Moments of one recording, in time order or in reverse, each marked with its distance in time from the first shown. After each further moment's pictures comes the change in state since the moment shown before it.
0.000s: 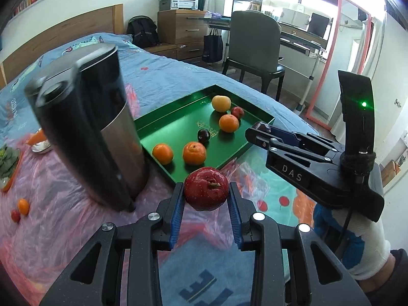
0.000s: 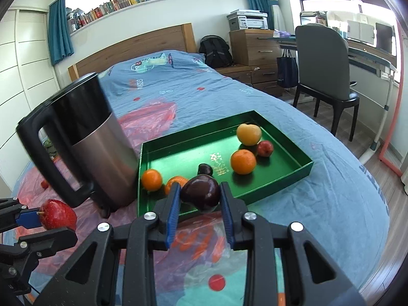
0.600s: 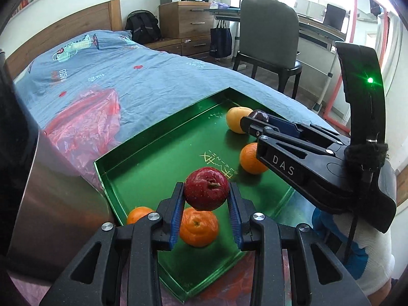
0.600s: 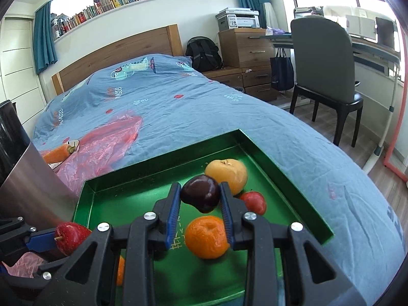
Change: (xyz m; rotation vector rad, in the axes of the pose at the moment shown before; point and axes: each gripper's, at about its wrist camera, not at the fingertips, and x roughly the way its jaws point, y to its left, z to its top) left arm 0.137 0.009 0.067 0.006 0.026 0.073; right arm 0.137 -0.062 0.056 0.023 -0.006 -0.016
